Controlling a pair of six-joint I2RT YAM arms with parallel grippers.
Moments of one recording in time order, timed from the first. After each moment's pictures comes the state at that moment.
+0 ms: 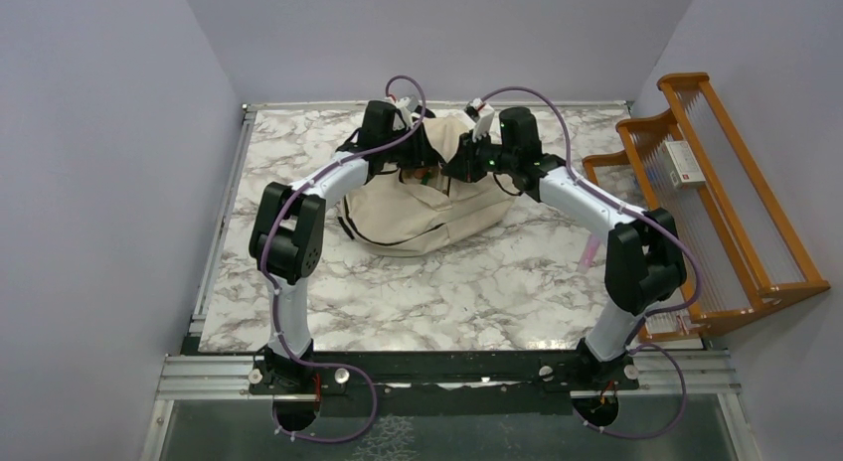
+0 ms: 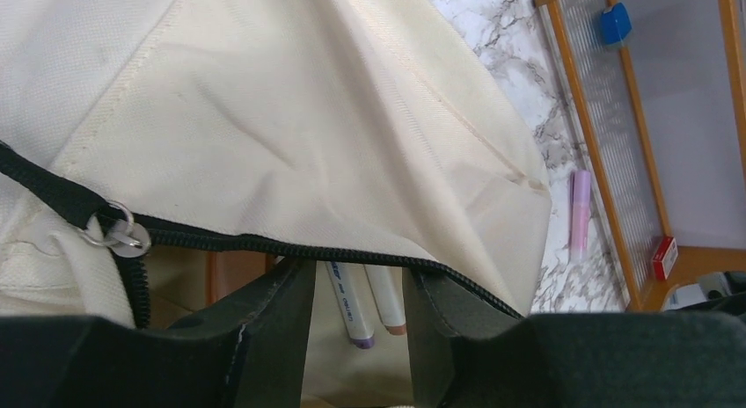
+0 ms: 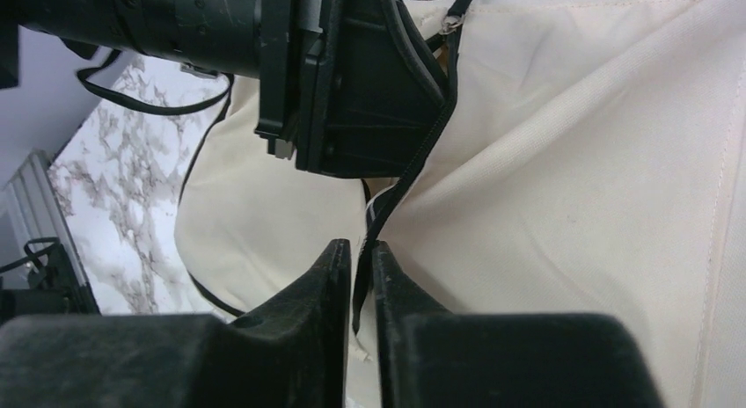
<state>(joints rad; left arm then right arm) -0.37 2.01 1.53 -0.07 0.49 -0.49 0.44 1.75 1.31 -0.02 -0.54 0.16</state>
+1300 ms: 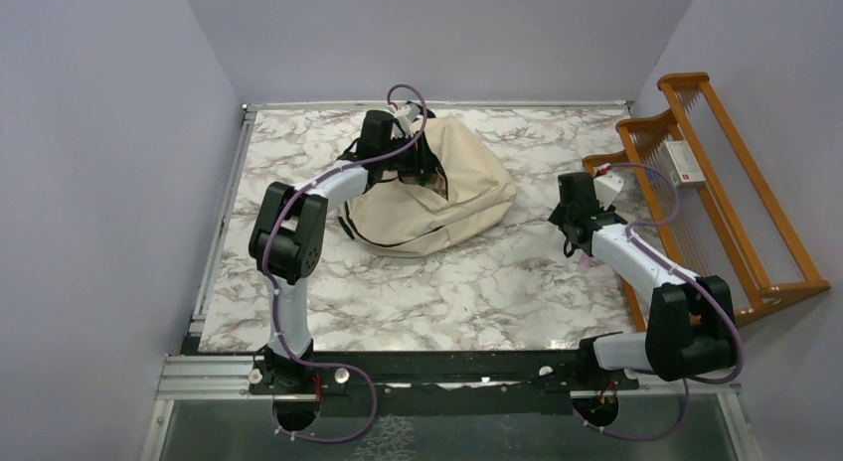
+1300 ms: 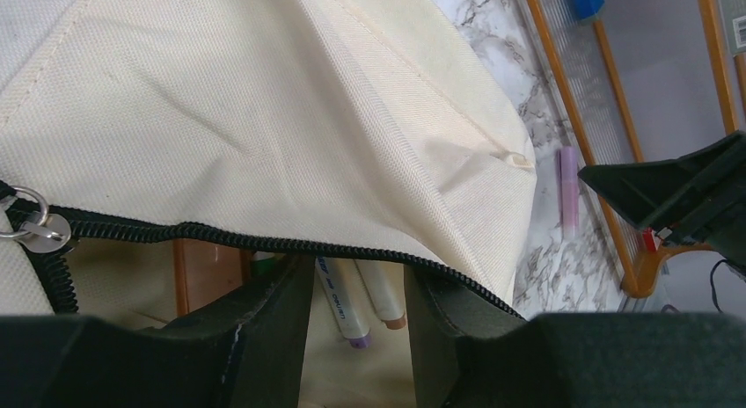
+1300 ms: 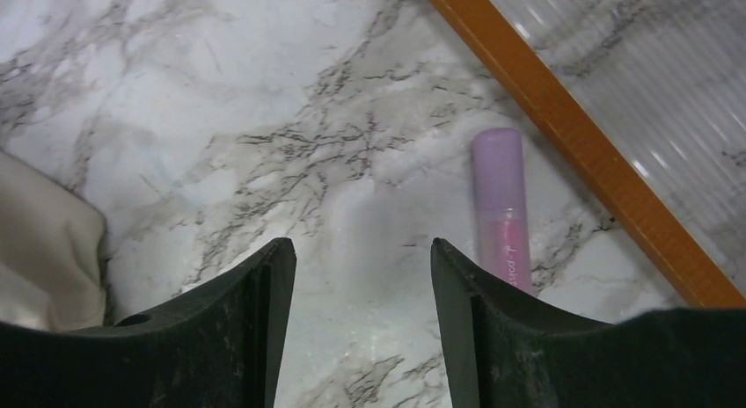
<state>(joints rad) -0.37 2.01 1.42 0.09 0.57 -0.48 0.21 1.33 0.76 -0.28 0.54 0.64</state>
